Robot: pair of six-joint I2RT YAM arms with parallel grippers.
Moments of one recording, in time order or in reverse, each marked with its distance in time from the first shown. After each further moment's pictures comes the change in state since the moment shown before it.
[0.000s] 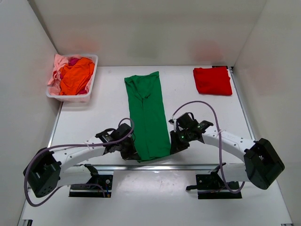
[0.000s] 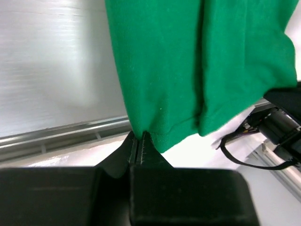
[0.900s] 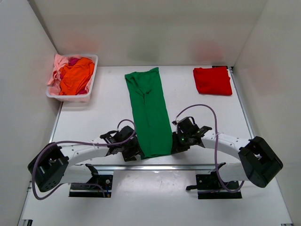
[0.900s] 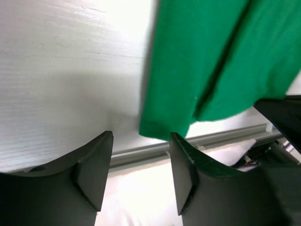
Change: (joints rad) left arm -0.023 0.052 -0.053 0.123 -0.119 -0.078; right arm -0.006 0.023 -0.119 0.195 0.091 0.095
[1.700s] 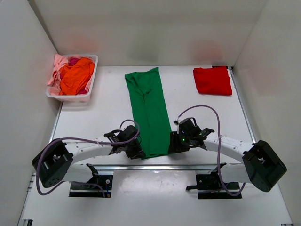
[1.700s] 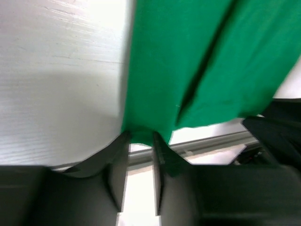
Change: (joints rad) left arm -0.034 0.071 0.041 0.039 -0.015 -0.064; right arm 0.005 -0.055 -0.033 0.036 0.010 0.056
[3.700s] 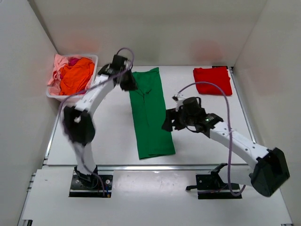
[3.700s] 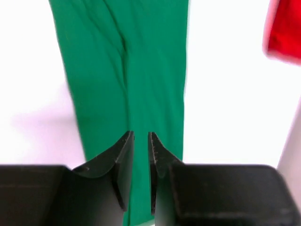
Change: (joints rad) left arm 0.563 0.797 1.416 -0.437 0.071 0.701; right arm -0.020 -0.021 0.340 -0.043 0.026 -0.191
